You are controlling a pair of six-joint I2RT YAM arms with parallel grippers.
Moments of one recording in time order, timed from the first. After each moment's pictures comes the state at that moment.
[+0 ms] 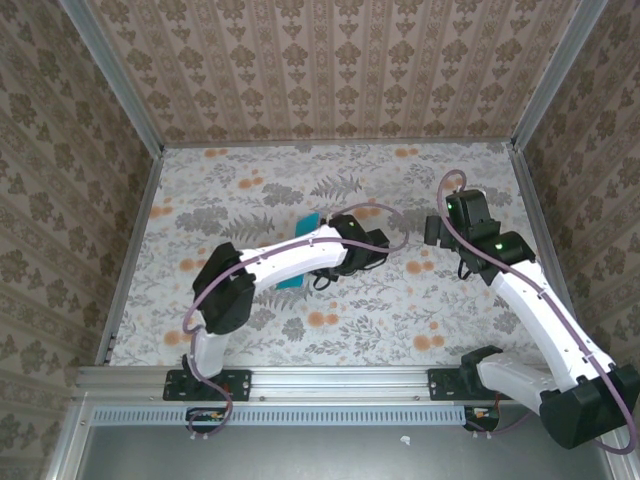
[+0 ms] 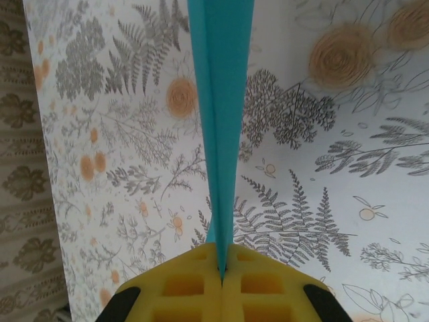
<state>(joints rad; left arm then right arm) -1.10 2.01 1.69 -1.50 -0.65 -0.86 0.28 1.05 1.00 -0.80 0.40 0.31</state>
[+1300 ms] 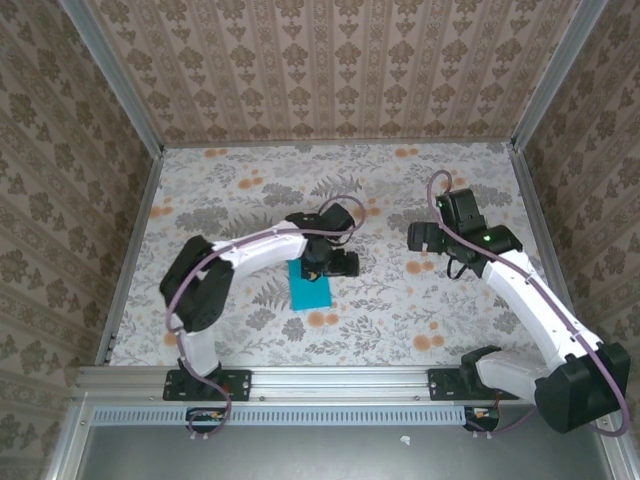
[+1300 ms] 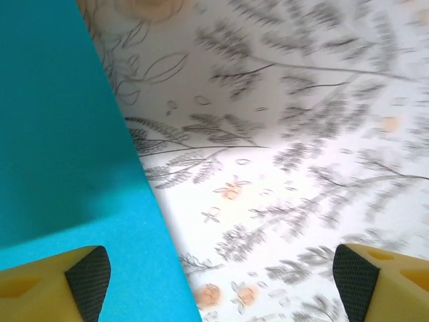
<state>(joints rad) -0.86 1.81 1.30 -0.73 0.14 -0.74 0.28 1.14 0.99 -0.77 0.14 0.32</state>
